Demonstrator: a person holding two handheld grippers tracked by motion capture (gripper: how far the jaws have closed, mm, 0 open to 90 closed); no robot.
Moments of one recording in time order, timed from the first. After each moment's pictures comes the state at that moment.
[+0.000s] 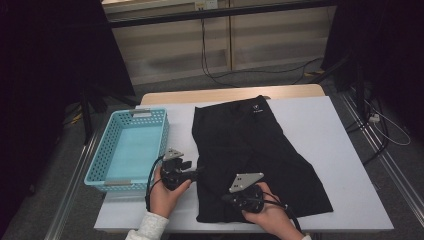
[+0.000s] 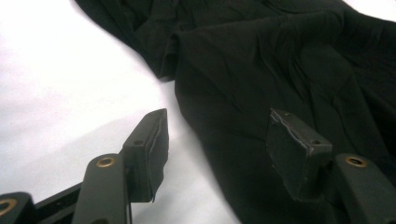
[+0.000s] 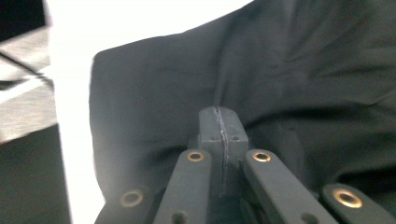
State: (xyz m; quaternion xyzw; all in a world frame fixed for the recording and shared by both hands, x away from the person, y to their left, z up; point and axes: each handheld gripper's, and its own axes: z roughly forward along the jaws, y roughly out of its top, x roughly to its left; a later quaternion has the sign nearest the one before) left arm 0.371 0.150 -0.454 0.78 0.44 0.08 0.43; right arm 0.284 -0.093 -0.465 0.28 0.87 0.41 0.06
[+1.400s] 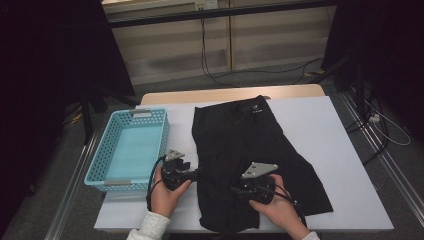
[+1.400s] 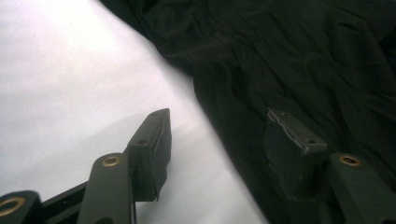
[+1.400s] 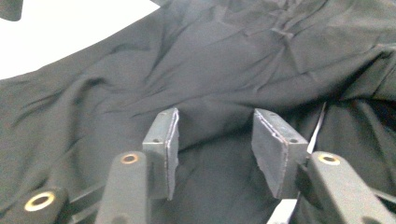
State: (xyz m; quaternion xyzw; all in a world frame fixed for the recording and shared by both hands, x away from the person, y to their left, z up) left arm 0.373 0.150 -0.461 0.79 0.45 0.10 0.40; right arm 0.303 -0.120 -0.464 0.37 0.83 0.39 0.13
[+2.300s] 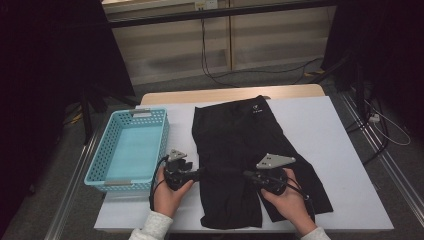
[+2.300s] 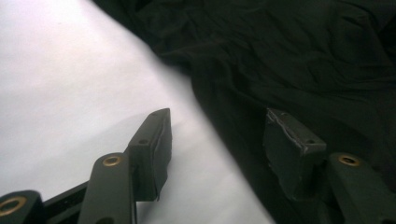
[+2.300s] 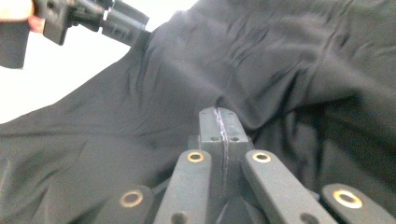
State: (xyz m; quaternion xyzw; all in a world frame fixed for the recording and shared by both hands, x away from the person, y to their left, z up) left arm 0.375 0.143 -0.465 0.79 0.44 0.10 0.40; right arm 0.309 -0.154 -0.449 0.39 0.79 0.44 0.15
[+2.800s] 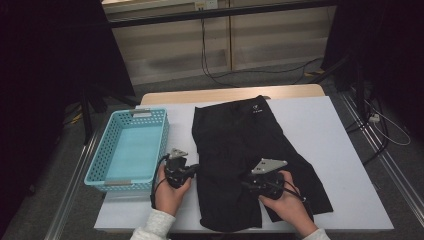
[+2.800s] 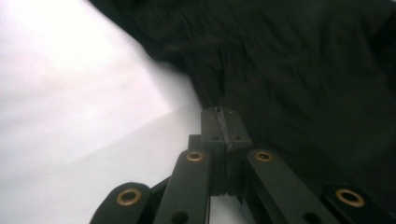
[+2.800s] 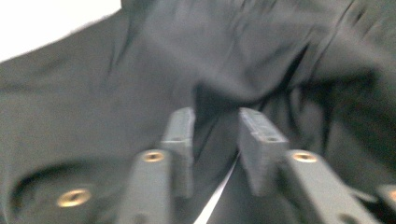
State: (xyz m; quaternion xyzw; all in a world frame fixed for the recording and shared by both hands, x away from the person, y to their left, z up) left arm 0.374 0.144 -0.453 0.79 0.46 0.10 0.40; right arm 0.308 -0.145 -0.465 0.38 0.84 0.37 0.14
